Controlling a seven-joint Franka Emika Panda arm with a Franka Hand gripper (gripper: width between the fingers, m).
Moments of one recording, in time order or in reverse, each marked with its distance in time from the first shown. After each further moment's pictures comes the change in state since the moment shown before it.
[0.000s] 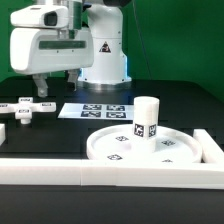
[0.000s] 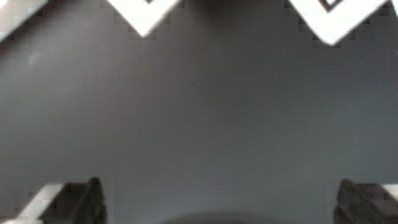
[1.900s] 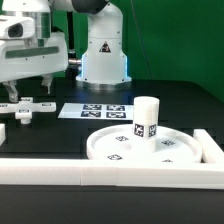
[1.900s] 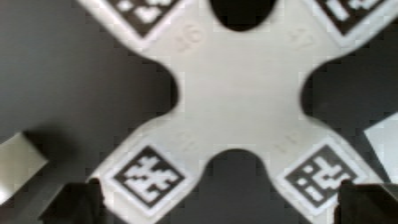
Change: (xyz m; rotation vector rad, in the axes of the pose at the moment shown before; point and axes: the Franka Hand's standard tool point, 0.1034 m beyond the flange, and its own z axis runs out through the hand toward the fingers) arm -0.064 -0.010 0.021 0.076 -0.046 0.072
